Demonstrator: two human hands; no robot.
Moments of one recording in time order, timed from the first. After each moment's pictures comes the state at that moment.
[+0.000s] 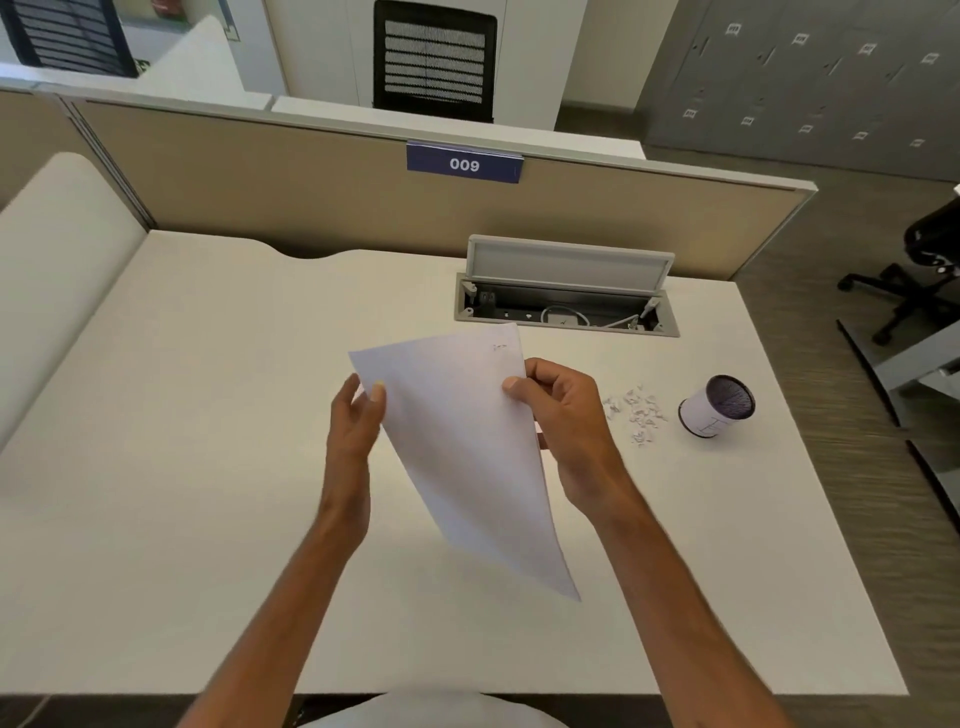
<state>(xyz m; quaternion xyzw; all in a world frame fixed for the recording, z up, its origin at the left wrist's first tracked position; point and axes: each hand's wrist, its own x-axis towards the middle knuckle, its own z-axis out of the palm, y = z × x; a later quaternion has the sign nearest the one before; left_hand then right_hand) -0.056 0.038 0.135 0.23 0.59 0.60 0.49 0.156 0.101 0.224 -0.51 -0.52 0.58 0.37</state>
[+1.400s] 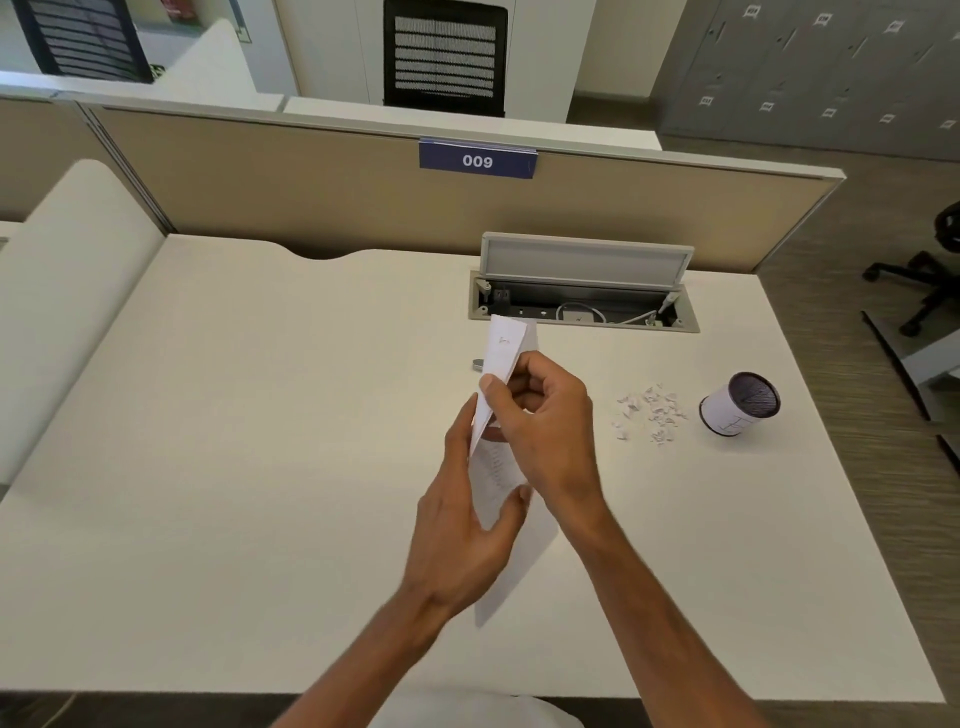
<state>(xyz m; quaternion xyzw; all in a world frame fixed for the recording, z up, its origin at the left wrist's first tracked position) 0.022 -0.009 0.160 0.51 0.63 0.44 0.39 0.115 0.088 0.214 -0.52 -0.59 0.44 0.44</state>
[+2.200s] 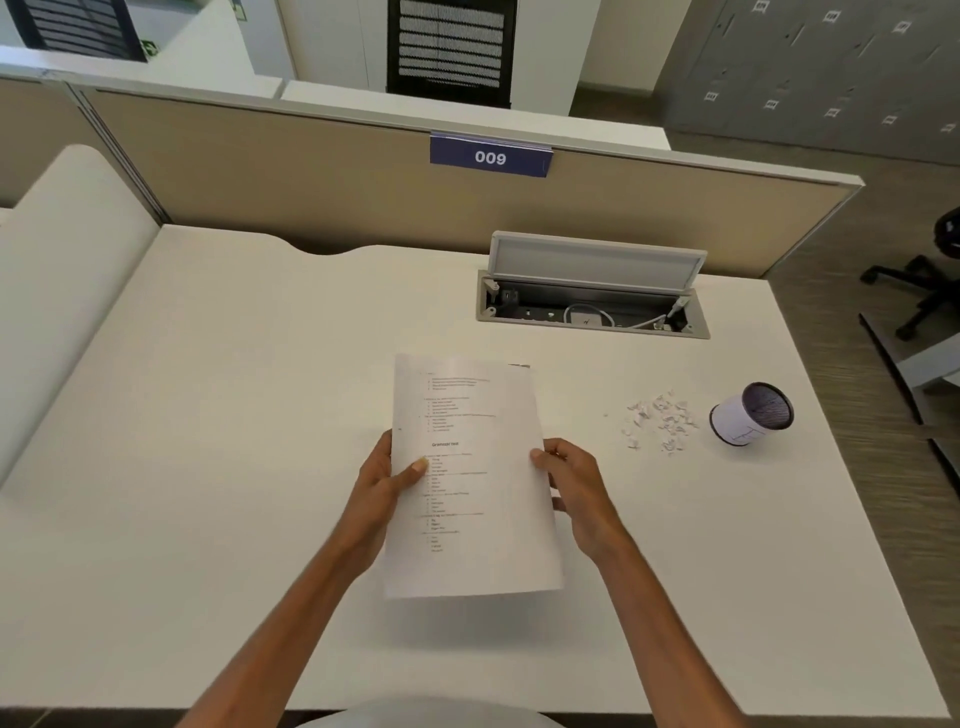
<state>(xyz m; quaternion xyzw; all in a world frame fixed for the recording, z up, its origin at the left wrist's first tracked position) -0.091 0.036 0.068 0.24 0.56 0.49 0.62 0.163 0.114 0.081 -0.64 -0.40 0.61 0.25</state>
